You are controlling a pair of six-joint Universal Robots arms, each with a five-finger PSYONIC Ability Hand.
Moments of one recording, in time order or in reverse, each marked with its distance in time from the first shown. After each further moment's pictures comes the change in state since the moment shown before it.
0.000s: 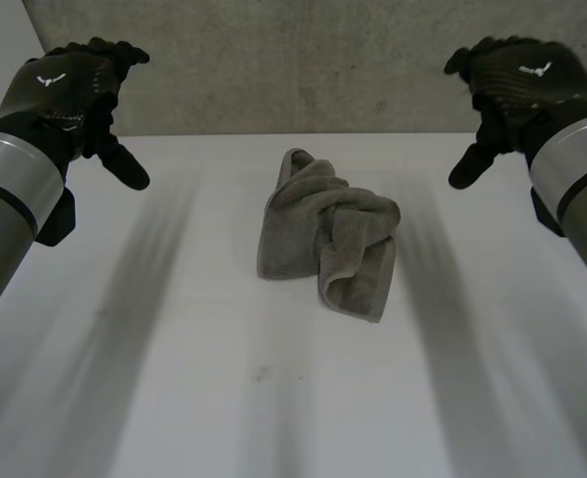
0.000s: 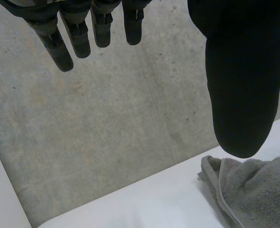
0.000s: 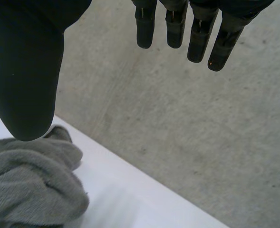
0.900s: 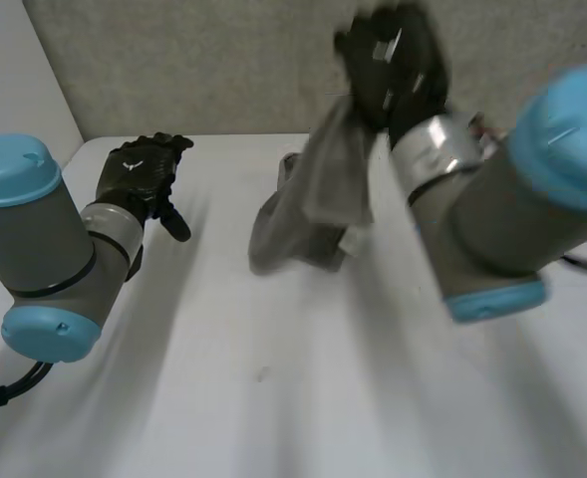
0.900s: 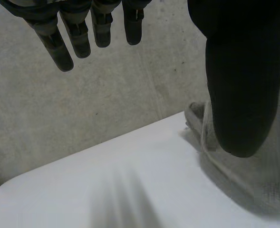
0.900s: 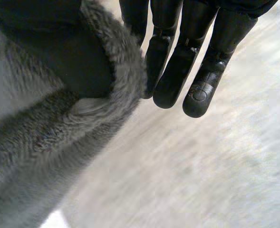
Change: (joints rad) left arm -0.004 -0.356 -0.020 0.247 0.008 -0.003; right arm 0.185 0.250 -0.079 -0.531 -0.048 -0.390; left_hand 0.000 0.000 0.000 0.000 0.000; right_hand 0.759 0.949 0.969 0.958 0.916
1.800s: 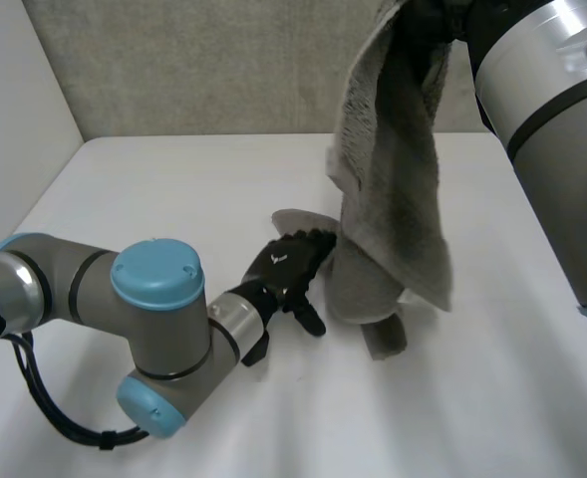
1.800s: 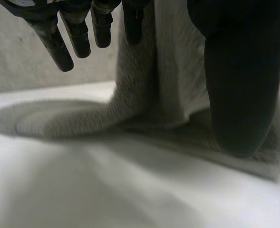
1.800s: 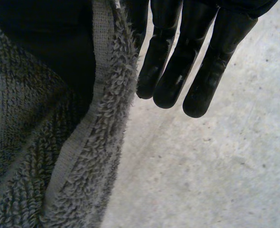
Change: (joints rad) left arm -0.258 -0.256 0.009 0.123 0.252 -0.235; right arm 0.025 -0.278 -0.082 0.366 0.053 0.306; left_hand 0.000 0.008 0.003 0.004 0.000; right_hand 0.000 0.000 0.002 0.004 0.012
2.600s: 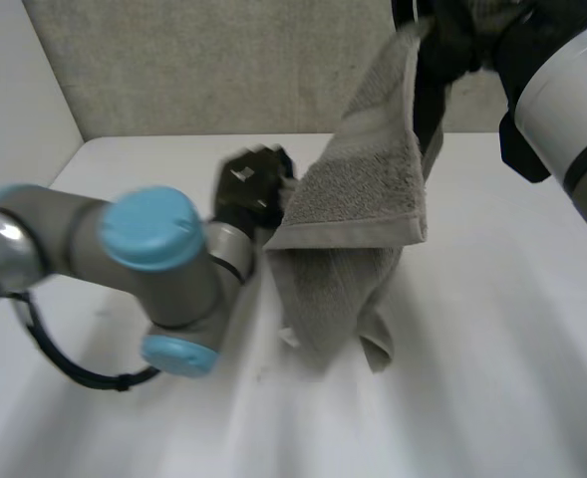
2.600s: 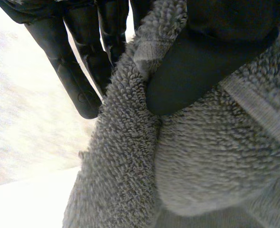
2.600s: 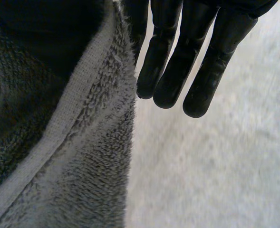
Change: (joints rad) left arm 0.005 0.042 0.165 0.073 -0.322 0.041; right arm -0.051 -0.054 0.028 0.168 -0.062 0.108; left_hand 0.980 1.032 1.033 1.037 0.987; right_hand 0.000 0.000 0.000 0.000 0.003
